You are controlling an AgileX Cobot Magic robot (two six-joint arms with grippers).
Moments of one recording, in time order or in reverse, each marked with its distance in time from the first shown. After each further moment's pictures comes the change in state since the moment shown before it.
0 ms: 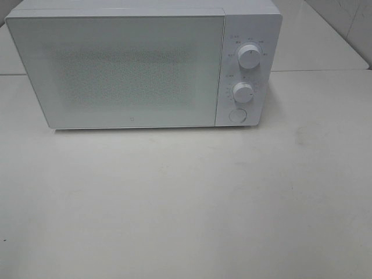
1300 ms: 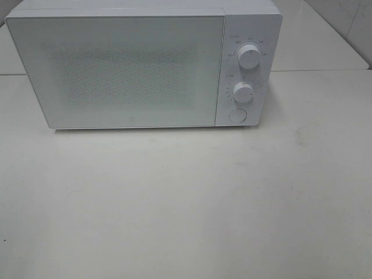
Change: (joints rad) left arm -0.133 0.087 0.001 -0.002 0.008 -0.003; right arm 0.000 0.000 0.000 0.000 0.000 0.000
